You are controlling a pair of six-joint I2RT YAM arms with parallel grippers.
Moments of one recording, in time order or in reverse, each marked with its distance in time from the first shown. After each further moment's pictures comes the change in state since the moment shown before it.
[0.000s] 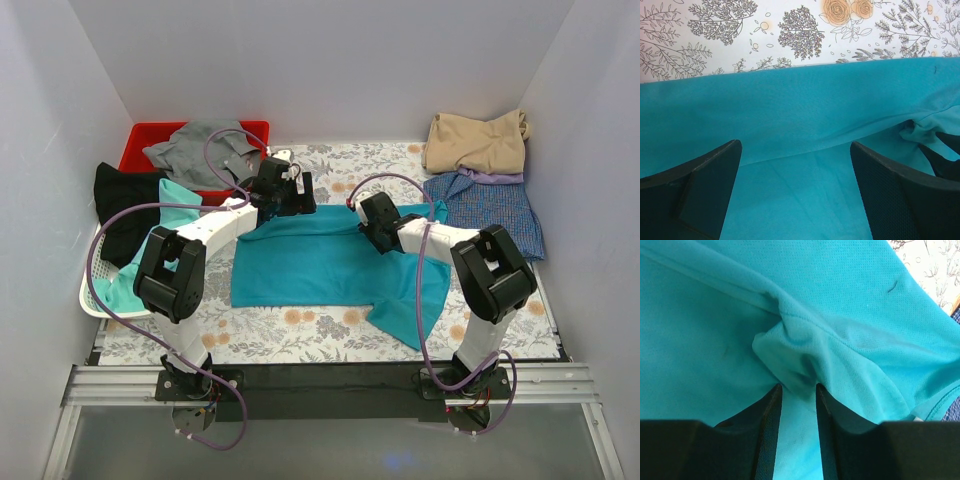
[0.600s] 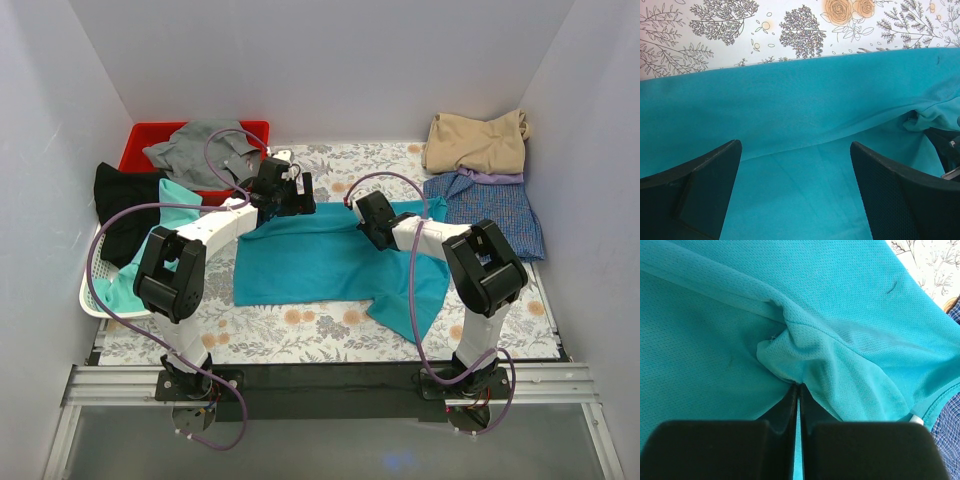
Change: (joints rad) left arm 0.000 0.000 -0.002 0.000 -0.004 0.009; right arm 0.002 0.072 0.048 0.034 0.065 -0.014
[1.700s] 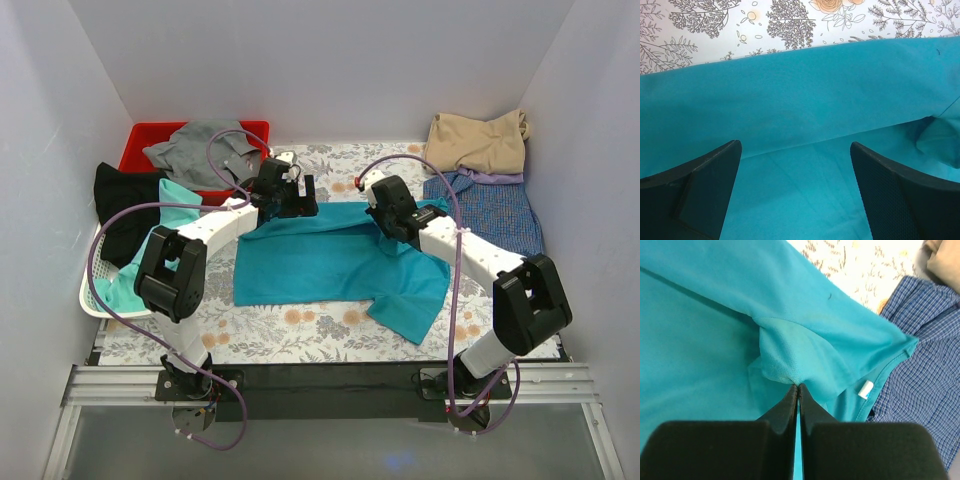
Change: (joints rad) left arm 0.000 0.005 0.000 -0.009 0.054 0.014; right arm 0.008 -0.304 0.008 -0.166 -0.037 0.047
